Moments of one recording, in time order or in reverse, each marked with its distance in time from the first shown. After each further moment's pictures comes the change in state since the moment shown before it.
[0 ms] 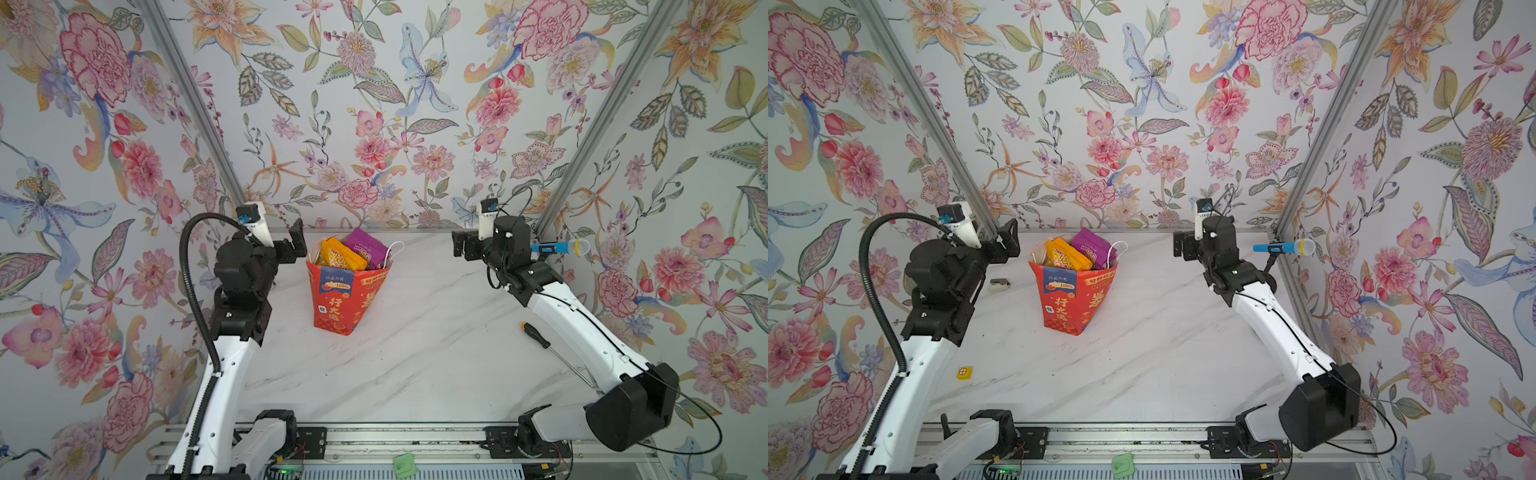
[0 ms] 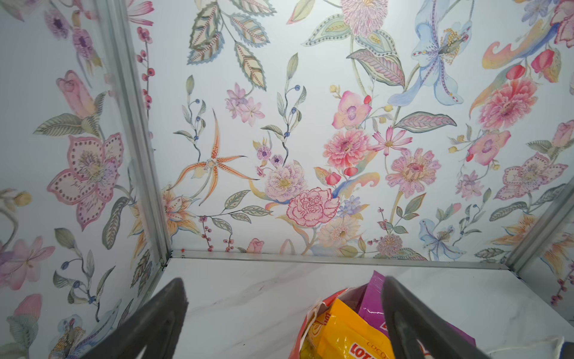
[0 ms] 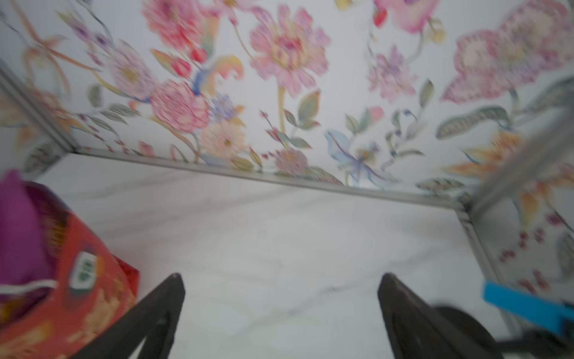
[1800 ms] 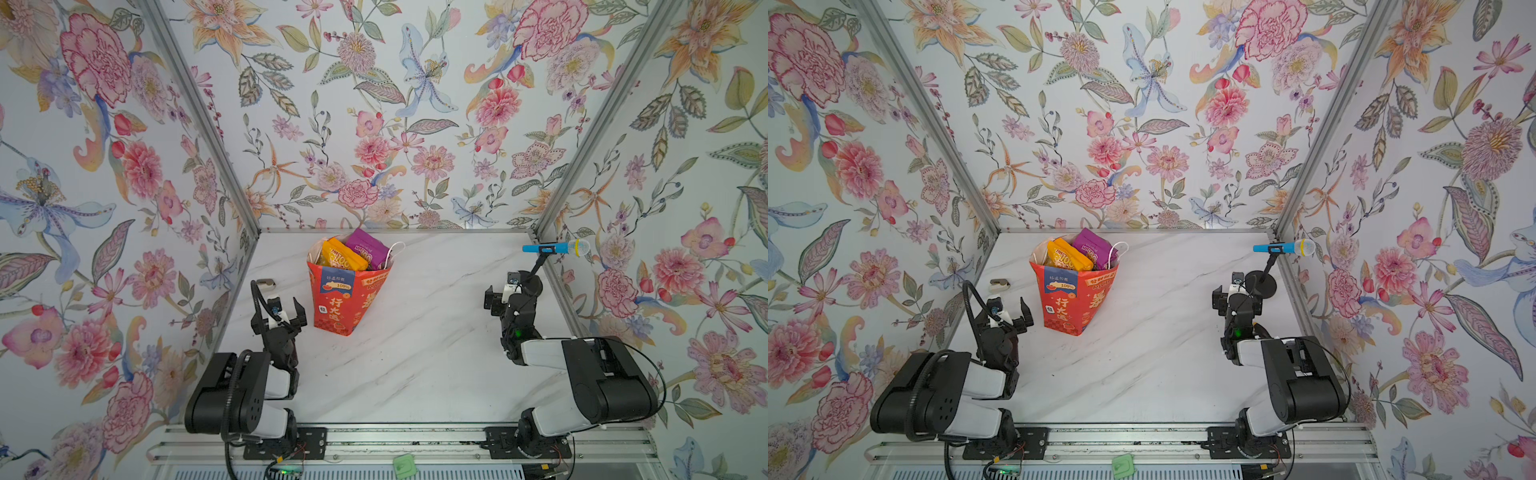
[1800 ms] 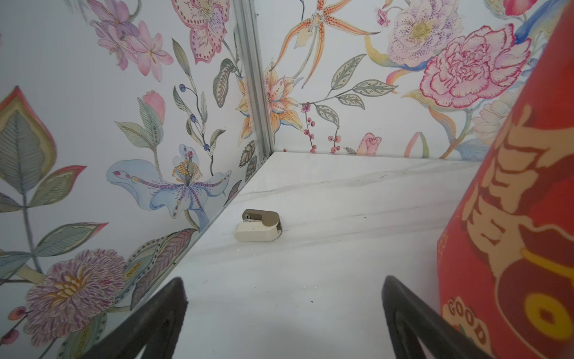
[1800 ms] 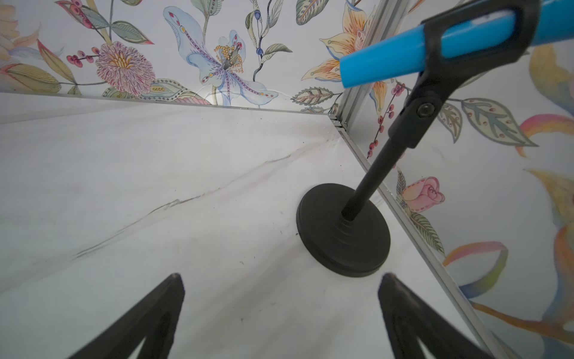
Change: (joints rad) left arm 0.005 0.551 -0.930 1.374 -0.337 0.209; right arm -0.206 0.199 -0.741 1.023 0.166 -0.147
